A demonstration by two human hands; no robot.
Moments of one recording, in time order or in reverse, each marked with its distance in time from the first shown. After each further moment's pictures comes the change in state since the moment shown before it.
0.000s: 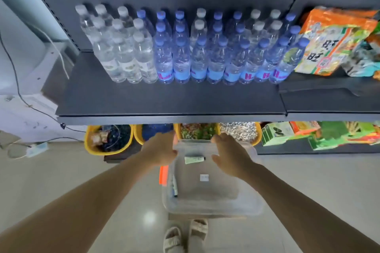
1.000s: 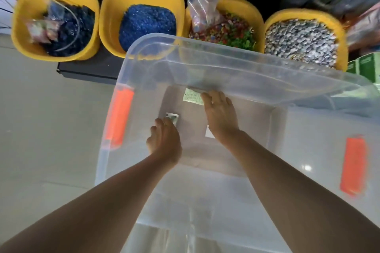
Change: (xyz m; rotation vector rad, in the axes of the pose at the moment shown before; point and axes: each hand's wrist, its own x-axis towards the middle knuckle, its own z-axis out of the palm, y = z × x) left_hand 0.194 -0.077 0.384 -0.082 -0.002 -0.638; right_hand 0.217 0.128 0.384 -0.229 0.159 -0.213
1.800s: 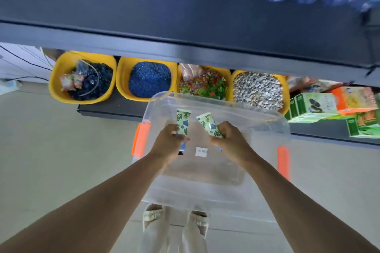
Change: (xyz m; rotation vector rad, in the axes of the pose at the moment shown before) left_hand -0.080 0.011 -0.133 -0.998 -0.242 0.168; right_hand -0.077 0.004 -0.183 0.999 -0.236 0.456
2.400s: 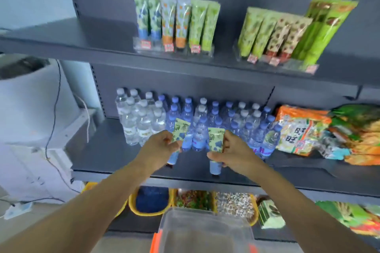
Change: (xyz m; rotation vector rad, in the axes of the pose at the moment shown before) left_hand -0.281 0.304 -0.164 0.092 0.052 0.655; right_hand -0.246 -0.338 -0.154 -0.049 0.164 -0.461
